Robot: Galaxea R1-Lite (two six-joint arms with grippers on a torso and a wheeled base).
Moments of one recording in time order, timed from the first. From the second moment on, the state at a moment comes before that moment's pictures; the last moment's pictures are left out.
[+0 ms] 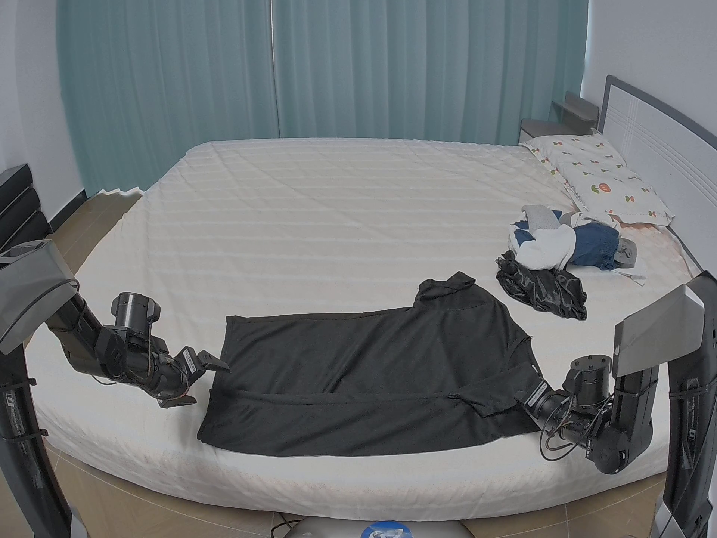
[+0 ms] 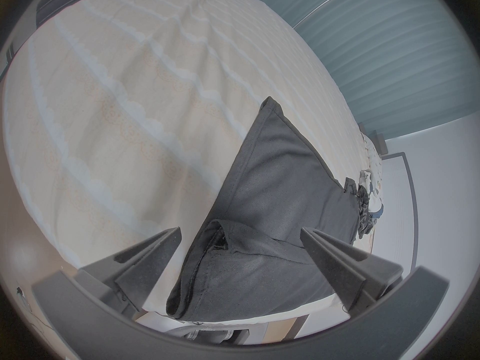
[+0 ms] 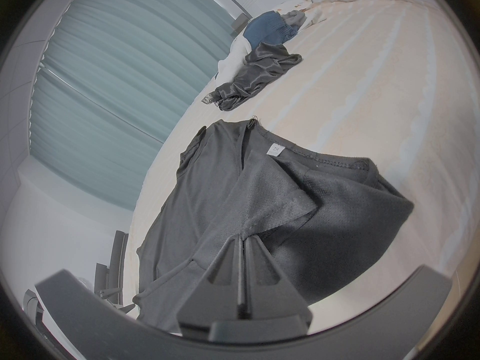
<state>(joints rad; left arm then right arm) 0.05 2.18 -0.86 -0.34 -0.39 -0.63 0.26 2.40 -0.30 -1.55 -0.03 0.95</state>
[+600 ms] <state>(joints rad) 0.05 2.18 -0.86 -0.34 -0.39 -0.63 0.28 2.21 -0.26 -1.55 -0.02 0.94</state>
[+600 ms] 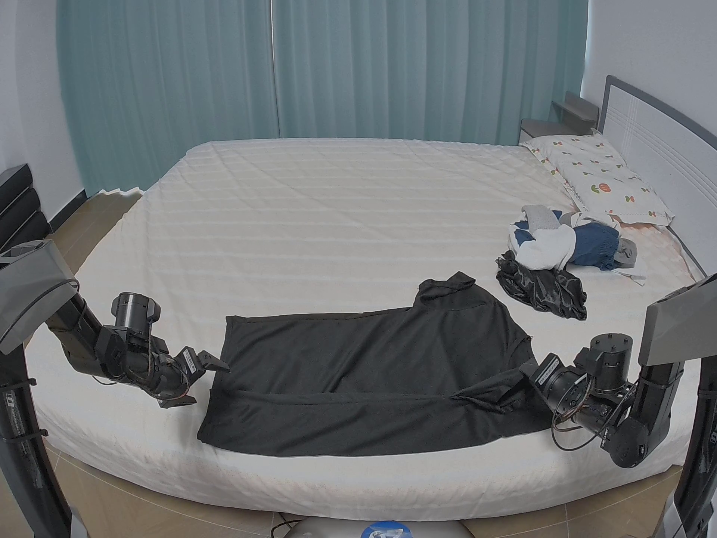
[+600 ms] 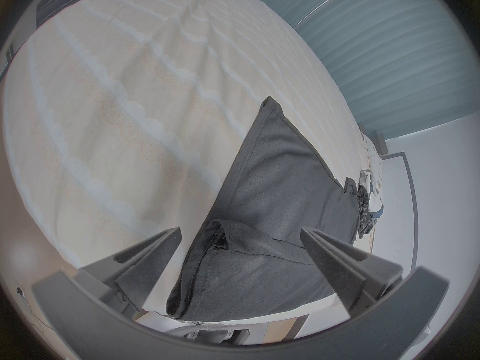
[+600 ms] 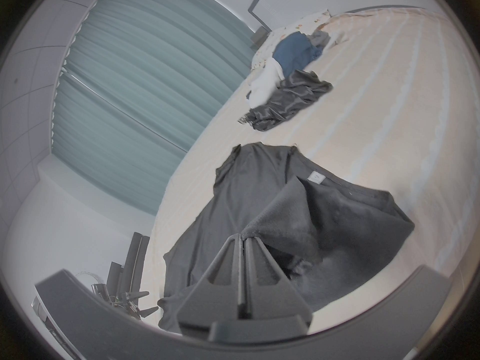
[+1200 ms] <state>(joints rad) 0.05 2.18 -0.86 -0.34 -0.39 -0.63 0.28 2.06 -0.32 -1.33 -0.01 0.89</state>
